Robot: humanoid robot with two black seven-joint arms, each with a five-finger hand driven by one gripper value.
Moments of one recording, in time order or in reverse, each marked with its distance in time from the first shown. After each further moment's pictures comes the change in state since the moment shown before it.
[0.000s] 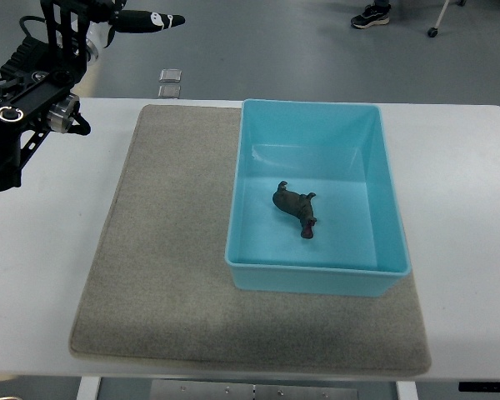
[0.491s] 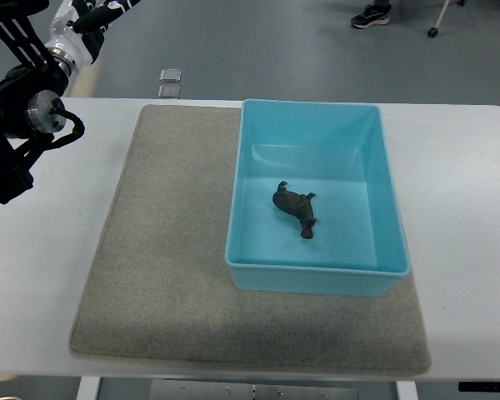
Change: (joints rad) left arm 0.034 -0.001 -0.008 0.106 -0.619 -0.221 0.002; right arm 0.000 0.000 0.000 0.000 0.000 0.000 0.000
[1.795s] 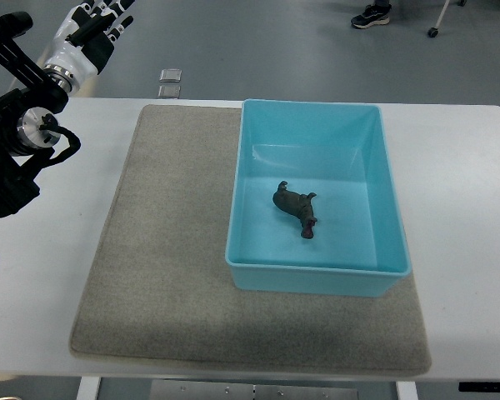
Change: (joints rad) left arm 0.050 -0.040 -0.091 0.071 -0.045 -0.209 -0.012; right arm -0.001 0.000 0.004 0.018 0.001 0.010 0.000
